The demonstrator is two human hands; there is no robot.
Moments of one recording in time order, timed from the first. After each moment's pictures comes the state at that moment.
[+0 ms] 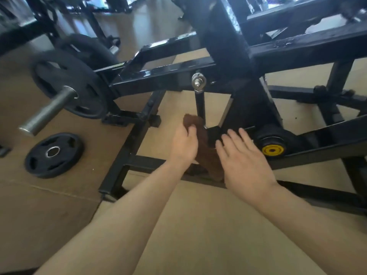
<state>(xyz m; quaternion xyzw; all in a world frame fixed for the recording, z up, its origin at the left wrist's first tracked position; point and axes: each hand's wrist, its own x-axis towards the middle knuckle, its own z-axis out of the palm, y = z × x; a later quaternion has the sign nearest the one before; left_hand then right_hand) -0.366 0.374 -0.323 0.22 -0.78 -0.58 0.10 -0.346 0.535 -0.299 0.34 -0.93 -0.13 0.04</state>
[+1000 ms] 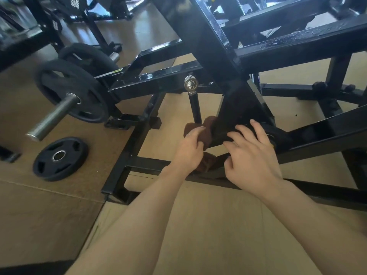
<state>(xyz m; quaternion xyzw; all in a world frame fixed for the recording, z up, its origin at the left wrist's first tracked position) -0.364 0.391 -0.340 0.12 -0.90 -0.42 0.01 -0.355 0.560 -0.294 0.29 -0.95 -0.04 0.10</state>
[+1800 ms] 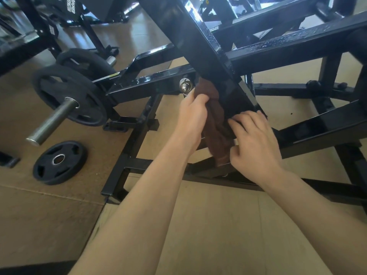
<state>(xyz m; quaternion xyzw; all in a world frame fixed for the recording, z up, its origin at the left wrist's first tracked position) -0.379 0.422 -0.238 0.18 -0.64 -0.73 0.11 -0.371 0.576 -0.292 0.26 -0.94 0.10 0.18</state>
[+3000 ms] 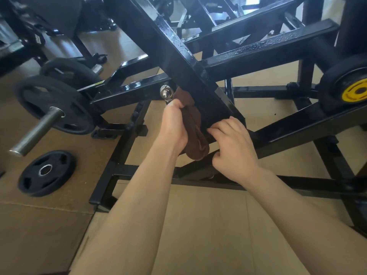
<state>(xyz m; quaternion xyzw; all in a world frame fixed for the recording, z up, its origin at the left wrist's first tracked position) -0.401 0.426 -0.252 0.23 -0.49 -0.84 0.04 -0.374 0.584 -0.295 0.28 -0.93 0.19 0.16</state>
